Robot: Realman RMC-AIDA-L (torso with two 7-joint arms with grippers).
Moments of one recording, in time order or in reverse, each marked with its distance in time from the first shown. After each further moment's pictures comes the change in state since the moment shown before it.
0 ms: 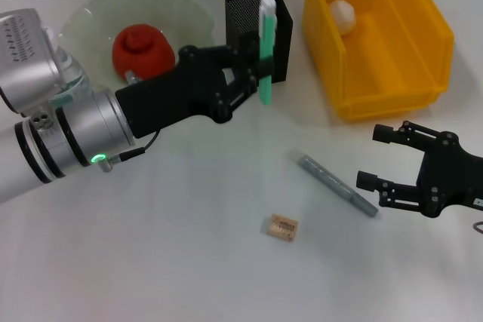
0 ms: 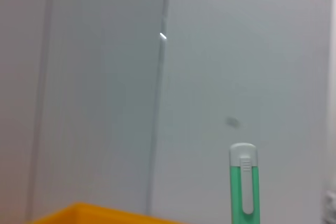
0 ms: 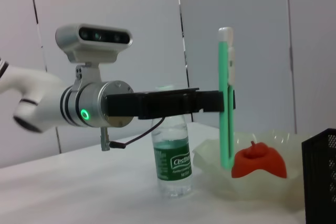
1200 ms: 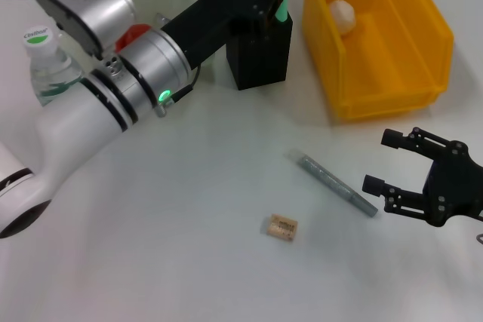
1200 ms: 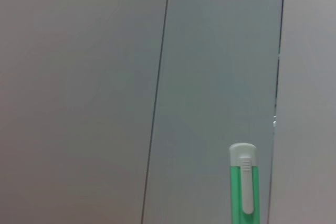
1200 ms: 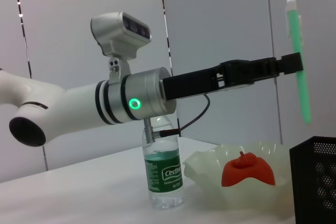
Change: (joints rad) left arm -0.026 0.000 0.779 0.225 -1.119 -0.491 0.295; right arm -0.042 0.003 0.031 0.050 0.026 -0.011 -0.062
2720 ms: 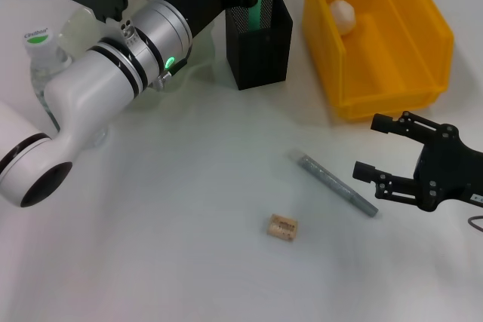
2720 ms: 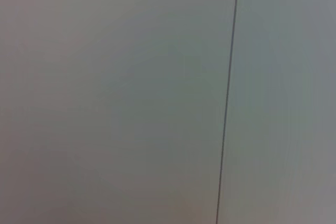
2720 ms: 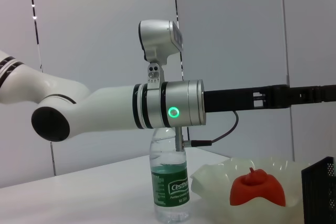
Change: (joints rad) left arm -0.081 -0.002 -0.001 -0.001 -0.200 -0.222 0.128; right arm 0.049 -0.002 0.000 0.000 0.001 -0.008 -0.001
